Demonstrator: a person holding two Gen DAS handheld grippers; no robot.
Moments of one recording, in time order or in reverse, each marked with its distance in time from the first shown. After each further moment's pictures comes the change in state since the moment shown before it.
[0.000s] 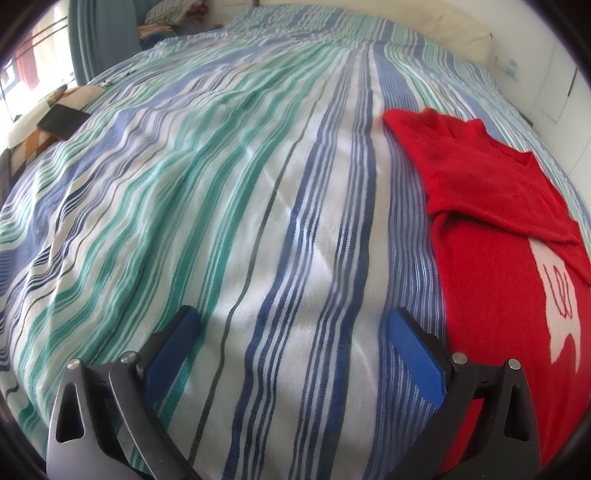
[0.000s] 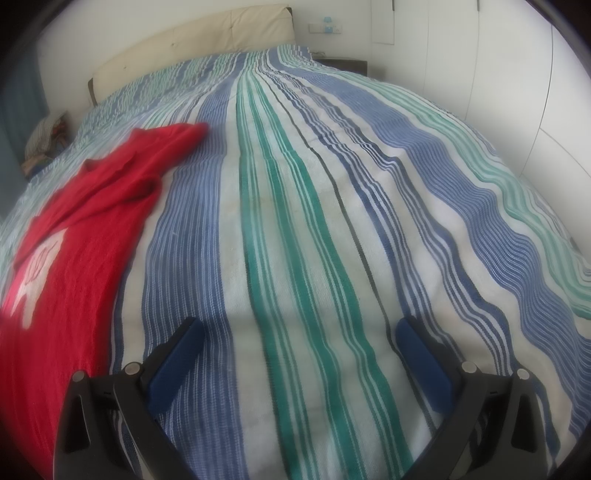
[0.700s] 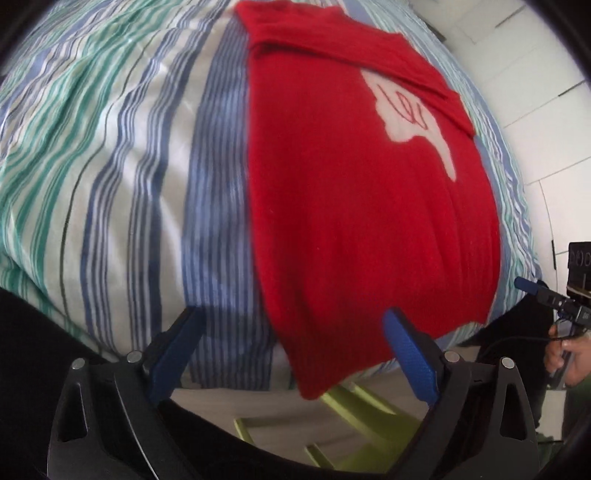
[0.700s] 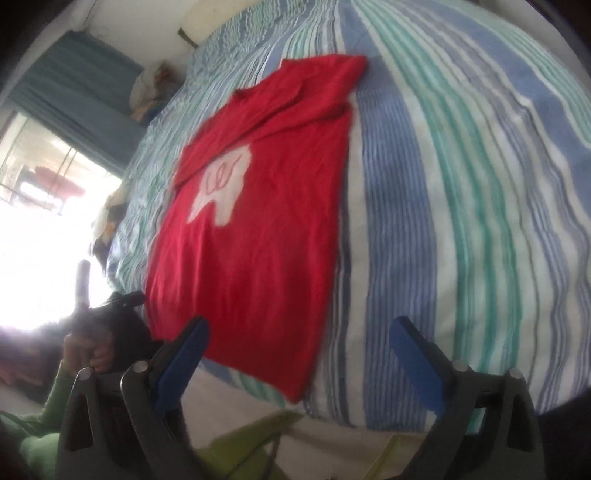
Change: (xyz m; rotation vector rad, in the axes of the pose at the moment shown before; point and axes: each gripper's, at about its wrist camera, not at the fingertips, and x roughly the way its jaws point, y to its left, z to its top) left arm -0.082 -0.041 -0.095 0.172 0.404 -0.383; right arm -0.075 0.024 -0.005 -0.081 0.453 0.612
